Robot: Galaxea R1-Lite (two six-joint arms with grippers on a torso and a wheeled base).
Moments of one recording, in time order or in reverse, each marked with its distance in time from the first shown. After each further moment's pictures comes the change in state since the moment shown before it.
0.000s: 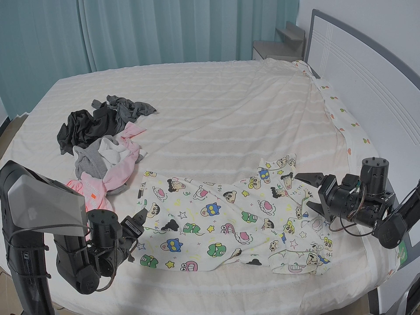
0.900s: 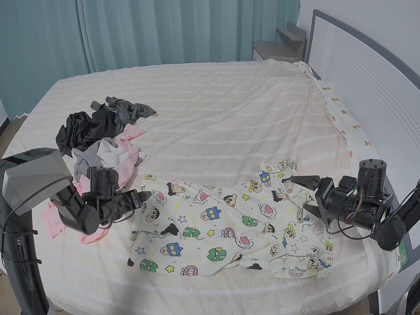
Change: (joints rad) left arm 0.242 0.006 -0.650 0.763 -0.374 0.488; right arm 0.028 0.004 0.005 0.000 -0.001 -0.012
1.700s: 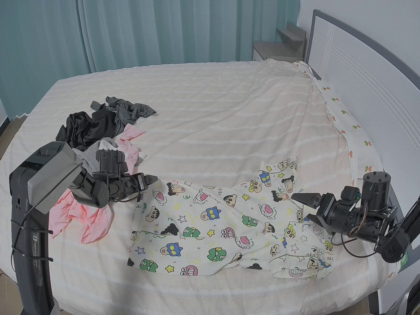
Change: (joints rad) left arm 0.037 0.187 -0.387 0.220 -0.115 0.090; right arm 0.018 -0.029 0.123 -0.062 -0.014 -0.137
